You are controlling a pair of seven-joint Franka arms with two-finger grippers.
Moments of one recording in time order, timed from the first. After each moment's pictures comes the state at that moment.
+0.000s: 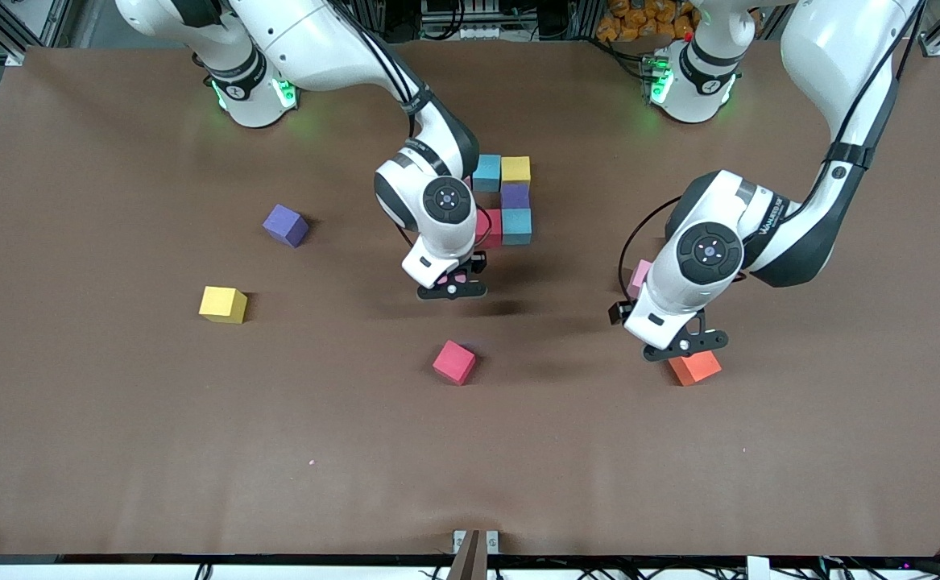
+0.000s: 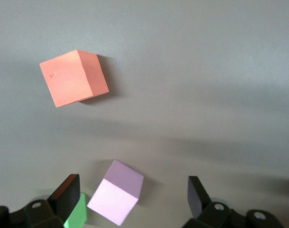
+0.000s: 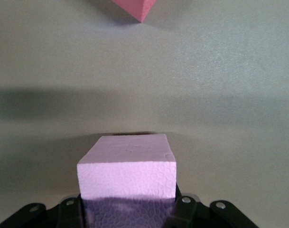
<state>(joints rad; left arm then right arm) 0.08 0.51 -0.55 -1.70 0.35 1.98 -0.67 0.81 0.69 -0.03 -1.60 0.04 2.23 0.70</state>
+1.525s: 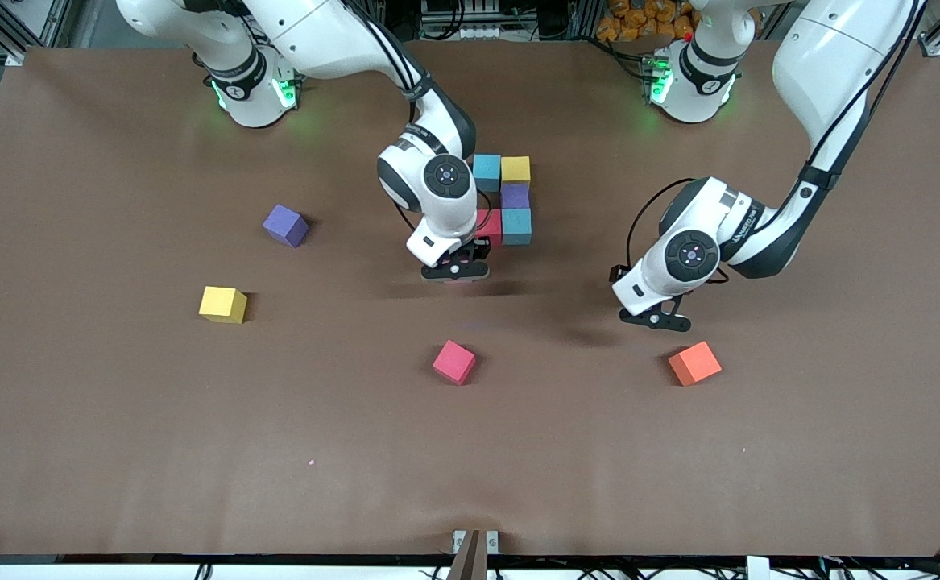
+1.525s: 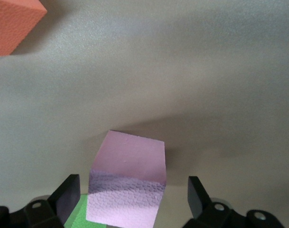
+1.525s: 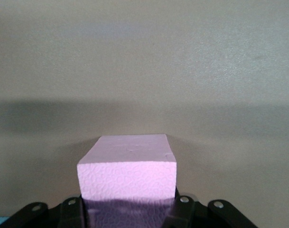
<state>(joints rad) 0.16 0.51 -0.56 -2.00 0.35 2.15 -0.41 0.86 0.65 -0.02 -1.75 0.04 2.39 0.76</state>
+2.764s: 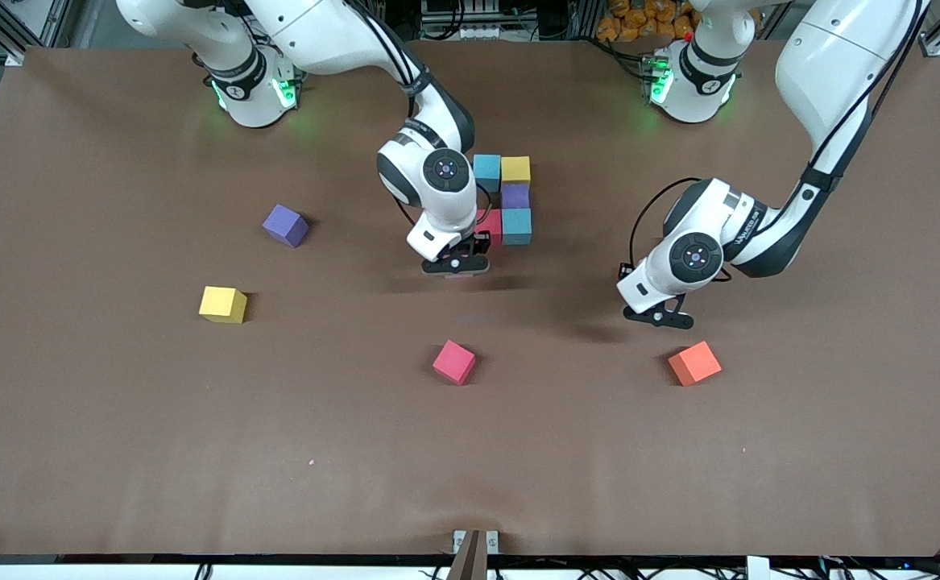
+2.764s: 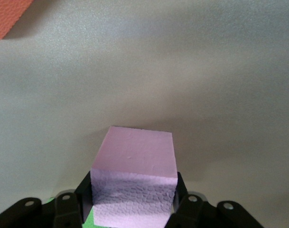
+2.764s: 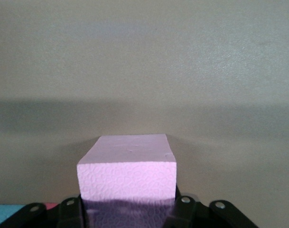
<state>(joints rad) 0.18 0.51 -0.56 -2.03 0.35 2.16 -0.40 0.86 0.63 -0.01 -1.78 0.04 2.40 0.77</state>
